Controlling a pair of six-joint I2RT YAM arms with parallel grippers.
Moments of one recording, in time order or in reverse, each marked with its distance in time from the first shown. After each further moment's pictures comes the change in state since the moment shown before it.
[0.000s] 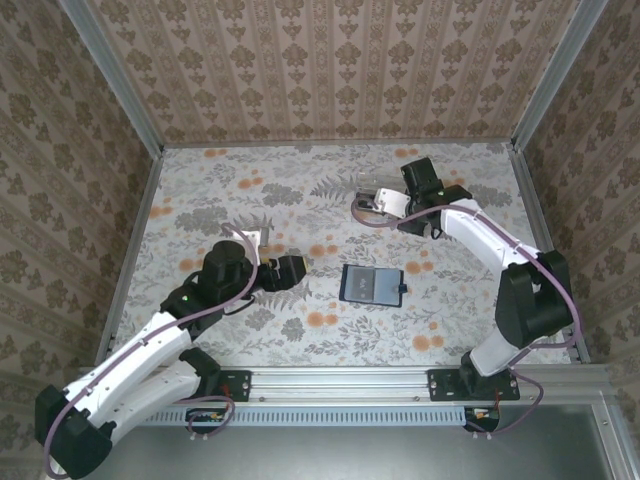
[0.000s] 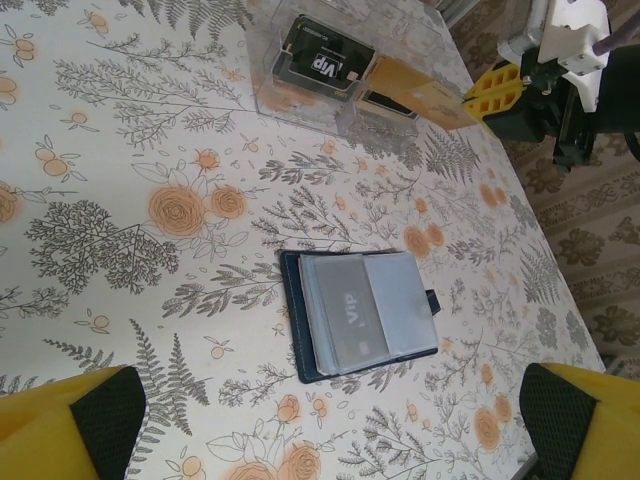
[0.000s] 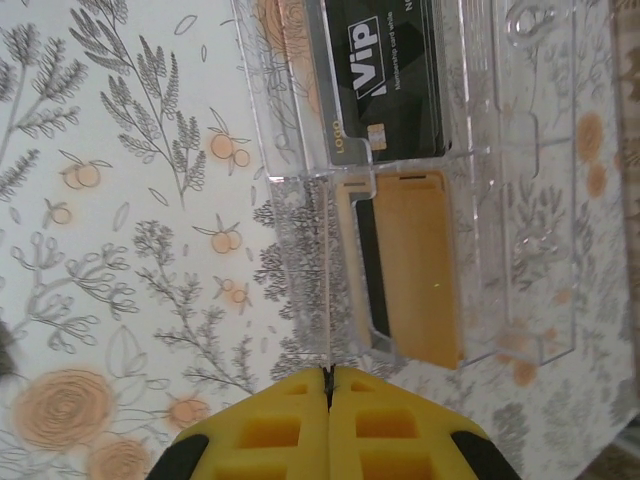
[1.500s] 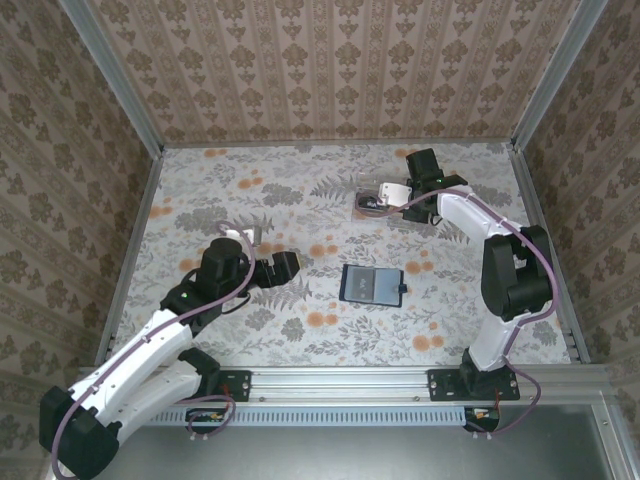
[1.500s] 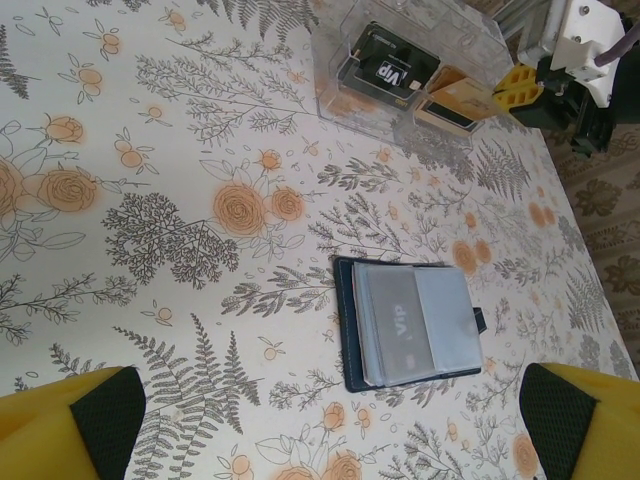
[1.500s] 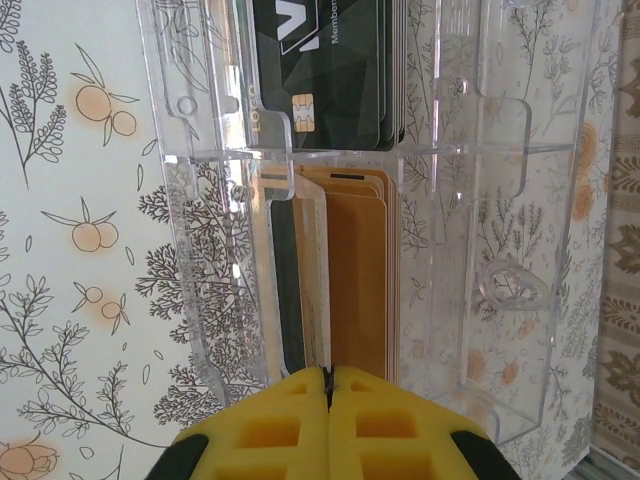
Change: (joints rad) left arm 0.072 0.024 -0.007 -0.026 -0.008 0.000; right arm -0.082 0.178 0.092 0.078 -0.020 -0.160
